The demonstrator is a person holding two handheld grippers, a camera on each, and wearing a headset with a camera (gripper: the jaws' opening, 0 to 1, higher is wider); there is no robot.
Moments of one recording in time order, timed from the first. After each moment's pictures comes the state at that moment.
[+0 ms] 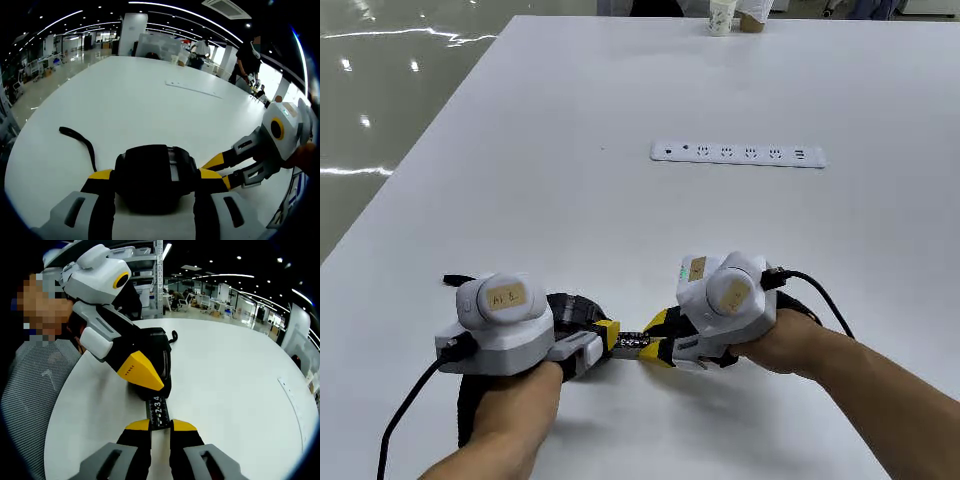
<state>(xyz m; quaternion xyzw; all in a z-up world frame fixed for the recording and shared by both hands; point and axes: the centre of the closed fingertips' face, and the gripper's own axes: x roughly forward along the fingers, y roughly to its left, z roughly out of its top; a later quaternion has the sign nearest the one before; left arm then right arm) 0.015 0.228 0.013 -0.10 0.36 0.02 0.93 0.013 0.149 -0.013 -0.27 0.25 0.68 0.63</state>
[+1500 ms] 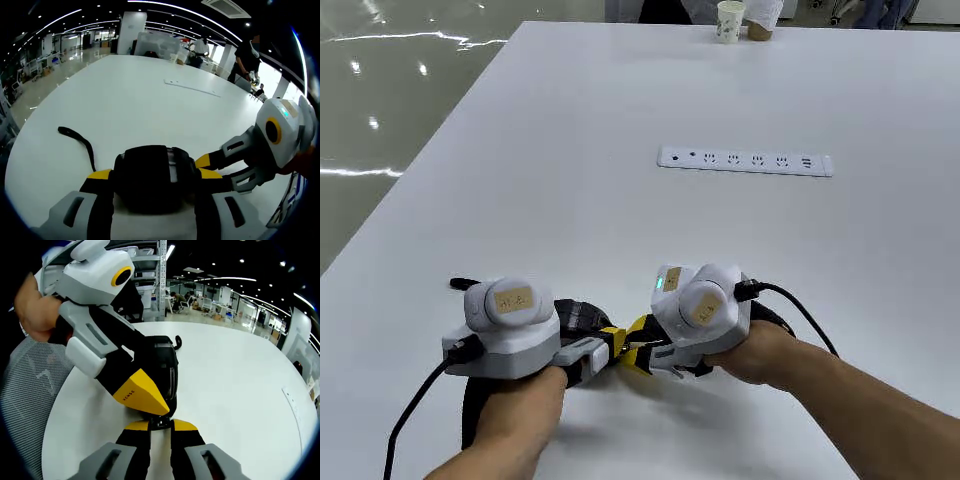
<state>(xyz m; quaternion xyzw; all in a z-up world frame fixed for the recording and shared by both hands) 0.015 0.227 0.013 -0.10 0.36 0.02 0.93 0.007 0.177 -0.013 -0.27 0.24 0.68 0.63</state>
